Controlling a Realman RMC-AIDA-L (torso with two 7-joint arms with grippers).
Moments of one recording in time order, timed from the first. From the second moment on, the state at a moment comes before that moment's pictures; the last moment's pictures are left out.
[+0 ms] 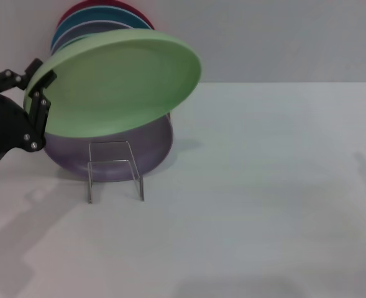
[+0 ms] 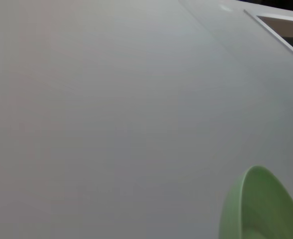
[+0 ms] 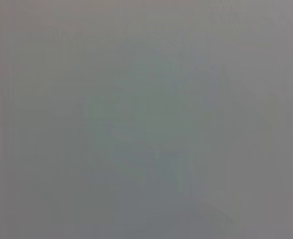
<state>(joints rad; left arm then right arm) -0.46 -1.93 -0.97 -0.13 2.89 1.81 0.05 0.18 2.09 2.31 0.42 -0.86 1.66 -2.30</state>
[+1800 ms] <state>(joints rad) -0.49 -1.93 -0.87 -0.03 2.89 1.73 0.18 0.16 2.09 2.26 0.42 -0.86 1.70 -2.30</state>
